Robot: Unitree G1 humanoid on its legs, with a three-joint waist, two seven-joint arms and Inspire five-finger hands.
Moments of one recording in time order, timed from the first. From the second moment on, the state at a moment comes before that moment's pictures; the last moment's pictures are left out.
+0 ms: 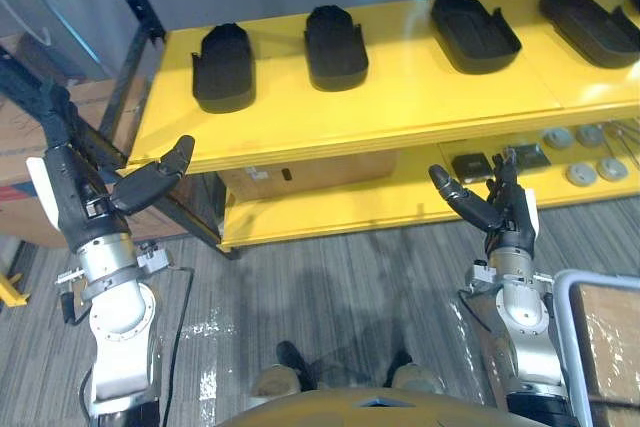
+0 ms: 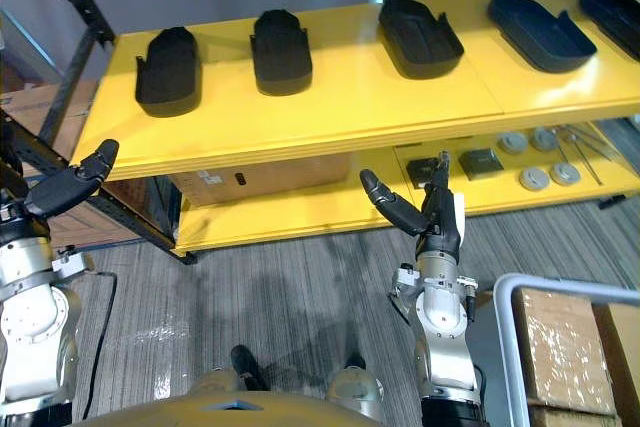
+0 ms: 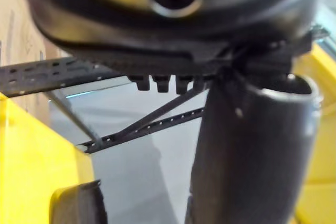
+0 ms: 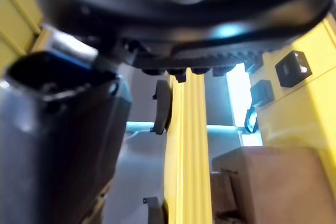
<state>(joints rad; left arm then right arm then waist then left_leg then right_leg) 0.15 0.24 0.29 -0.30 -0.01 -0.19 0.37 0.16 -0.16 -0.13 -0.13 0.06 -0.06 -0.20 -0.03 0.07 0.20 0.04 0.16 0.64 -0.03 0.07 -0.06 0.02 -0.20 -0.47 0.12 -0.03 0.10</state>
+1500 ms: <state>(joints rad) -0.73 0.72 0.24 0.56 -0.07 0.03 0.78 0.06 -0.24 -0.17 -0.11 -0.11 -0.23 -0.55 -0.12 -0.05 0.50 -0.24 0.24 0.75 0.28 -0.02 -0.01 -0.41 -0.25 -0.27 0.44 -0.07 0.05</state>
